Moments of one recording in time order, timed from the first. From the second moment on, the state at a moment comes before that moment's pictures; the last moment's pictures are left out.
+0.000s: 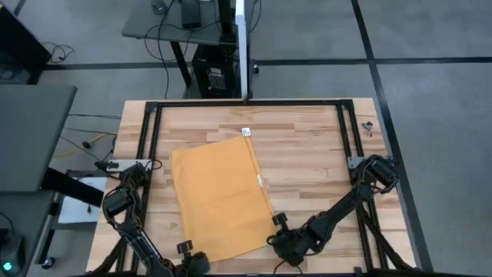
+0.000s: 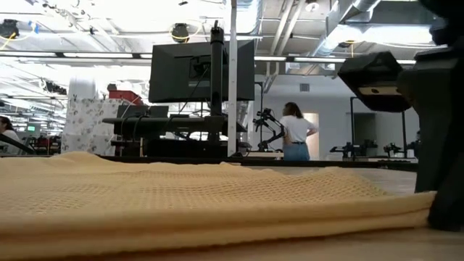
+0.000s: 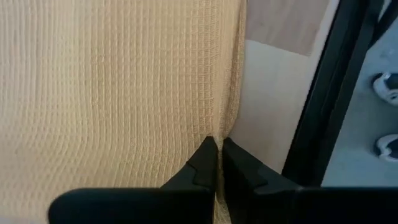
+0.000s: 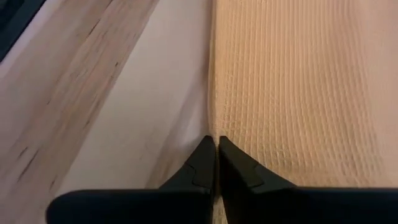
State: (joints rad) left arm -1.03 2.20 1.63 -0.93 -0.36 -1.36; right arm 0.73 1.97 1.15 -0.27 0.29 0.24
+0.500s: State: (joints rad) left arm -1.05 2.14 1.64 -0.68 -0.30 -1.54; right arm 0.66 1.91 1.15 -0.26 -0.18 0.41
